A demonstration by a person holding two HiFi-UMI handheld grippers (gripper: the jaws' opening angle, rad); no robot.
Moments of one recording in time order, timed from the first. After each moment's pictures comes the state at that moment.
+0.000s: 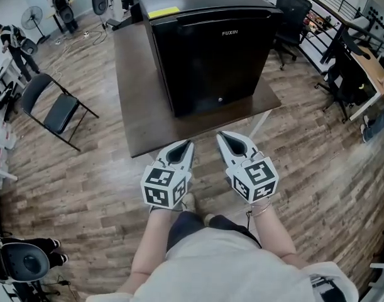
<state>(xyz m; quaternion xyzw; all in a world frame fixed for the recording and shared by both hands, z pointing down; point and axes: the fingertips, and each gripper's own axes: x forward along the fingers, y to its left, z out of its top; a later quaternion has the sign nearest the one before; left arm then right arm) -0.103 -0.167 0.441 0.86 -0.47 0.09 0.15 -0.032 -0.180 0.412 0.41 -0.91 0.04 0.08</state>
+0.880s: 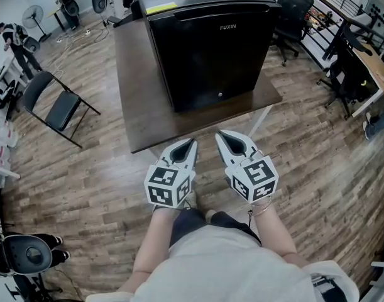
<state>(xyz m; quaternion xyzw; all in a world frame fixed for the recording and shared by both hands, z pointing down) -0.085 -0.158 0.443 0.86 -0.47 0.09 0.16 -0.029 -0.169 0.414 0.40 -0.91 0.05 0.08</state>
